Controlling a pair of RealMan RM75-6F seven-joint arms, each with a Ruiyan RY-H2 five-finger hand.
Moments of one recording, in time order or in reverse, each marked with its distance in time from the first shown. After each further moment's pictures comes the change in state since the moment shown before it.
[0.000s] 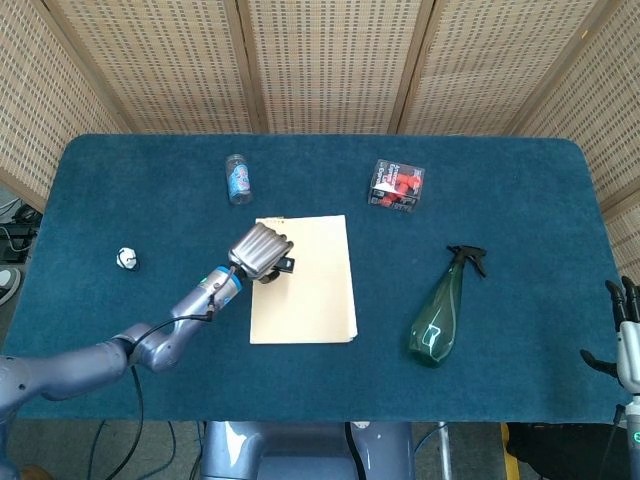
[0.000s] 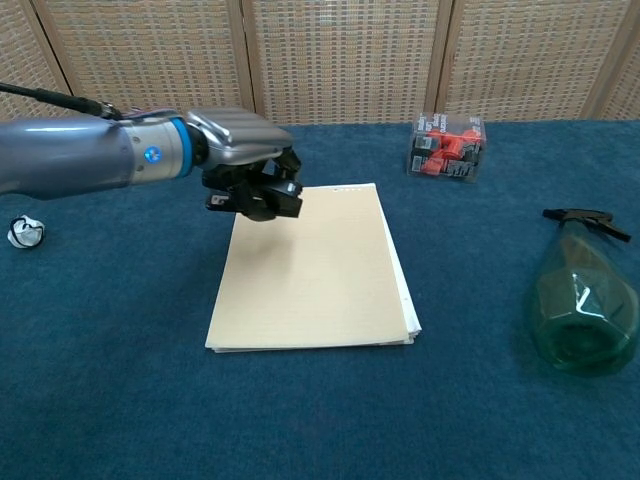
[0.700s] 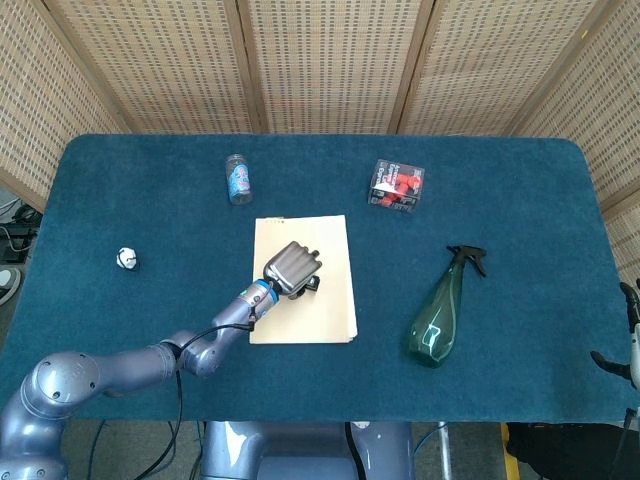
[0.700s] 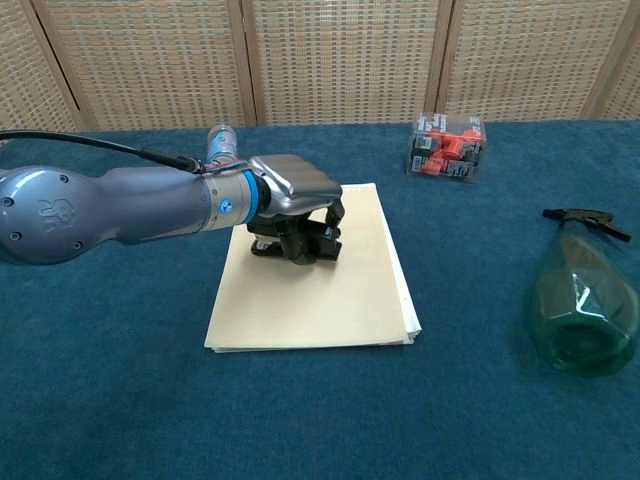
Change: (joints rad) left arm -0.116 -0.155 0.077 0.124 -0.141 -0.010 0.099; right arm -0.011 0.017 0.004 0.013 0.008 -0.010 0.056
